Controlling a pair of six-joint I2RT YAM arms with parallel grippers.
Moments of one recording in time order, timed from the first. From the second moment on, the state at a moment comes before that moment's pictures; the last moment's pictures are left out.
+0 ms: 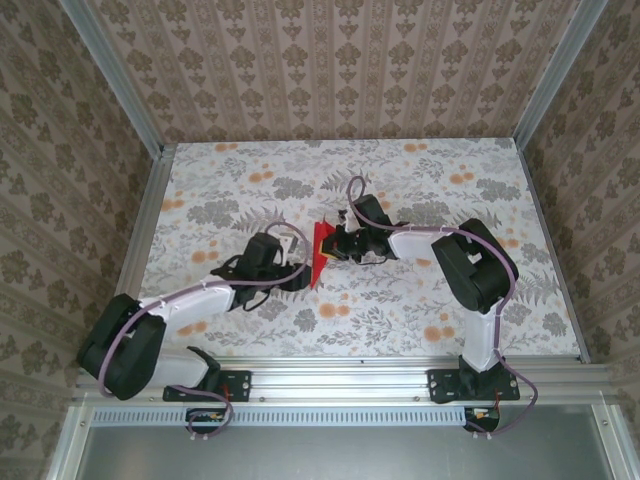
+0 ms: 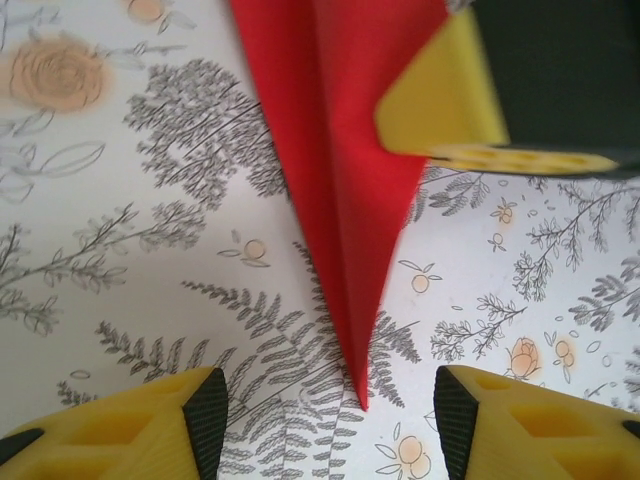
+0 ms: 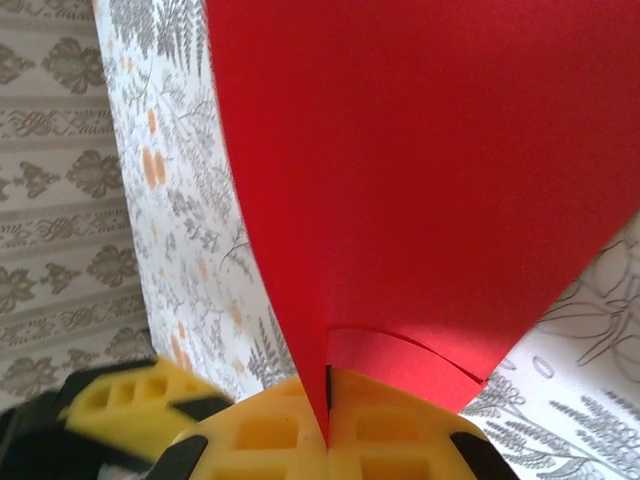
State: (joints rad) left arm -0.63 1.32 0.55 -0.03 0.21 -0.42; right arm 0.53 1.95 1.08 0.07 -0.63 0.89
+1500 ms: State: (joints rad) left arm -0.43 1.61 0.55 0.29 0.55 -0.65; right arm 0.51 2.14 1.24 -0.07 -0.82 0.67
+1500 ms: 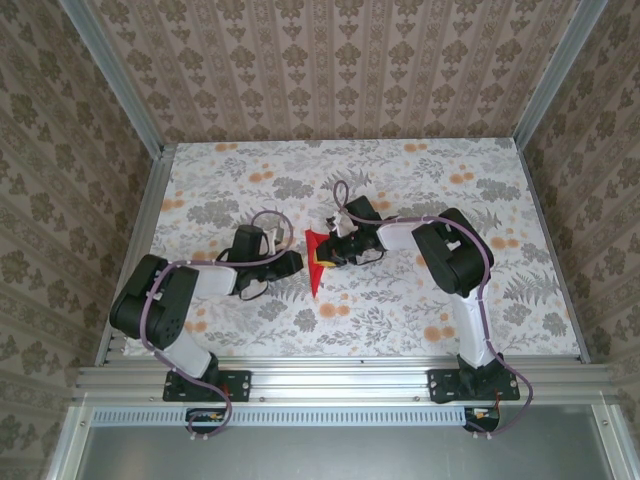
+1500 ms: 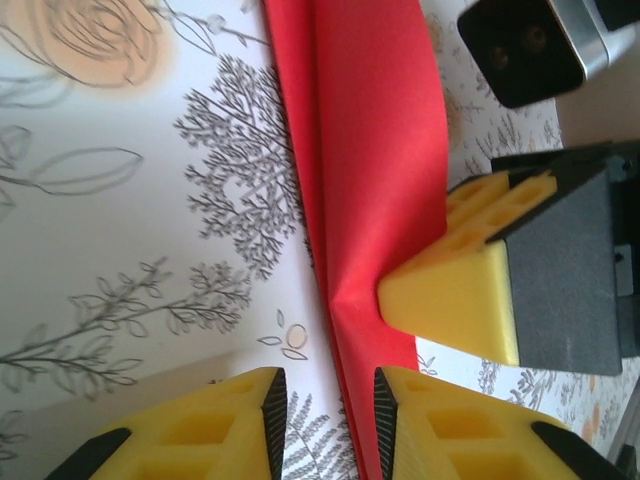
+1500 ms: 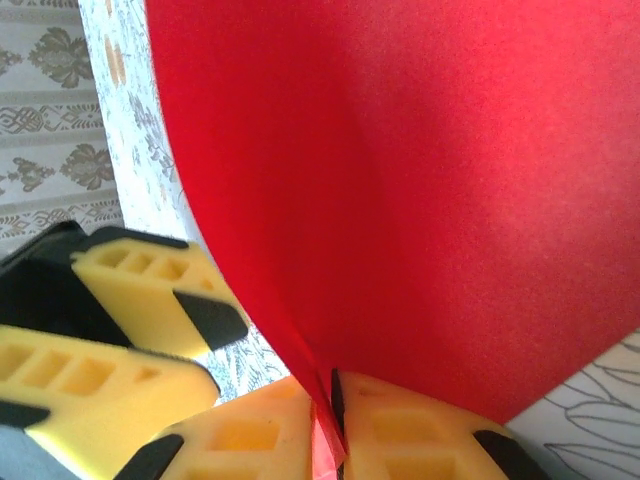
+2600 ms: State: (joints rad) left arm -0.53 1.68 0.60 0.30 0.56 -0.64; right arm 0.50 2.14 1.21 0.04 -0.82 0.74
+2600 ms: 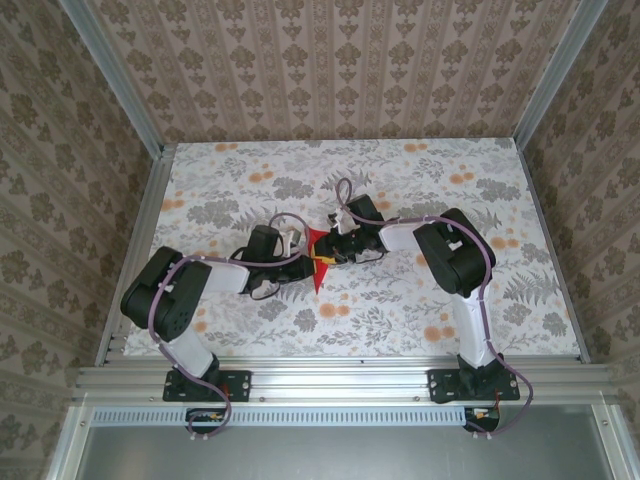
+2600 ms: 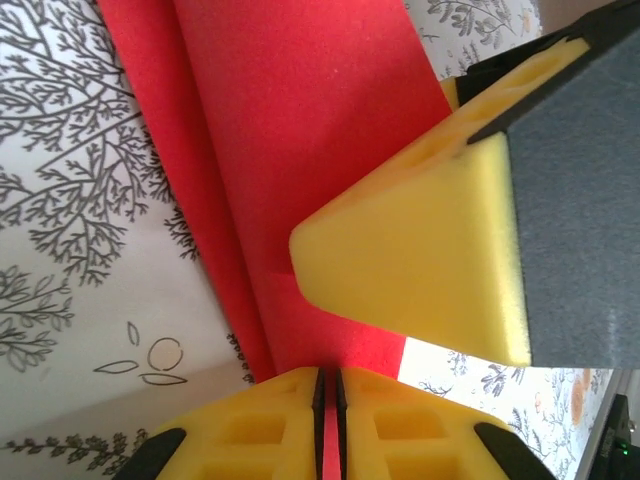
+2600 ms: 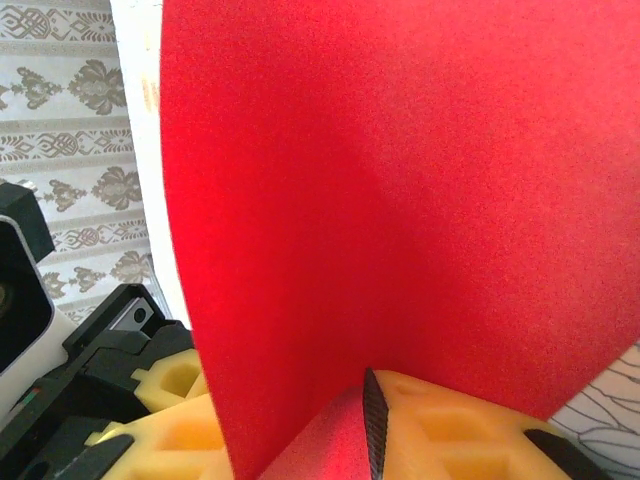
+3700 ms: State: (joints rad) left arm -0.84 1.52 0.67 -0.07 -0.04 -0.54; right arm 0.50 2.14 1.20 0.04 -0.79 0.78
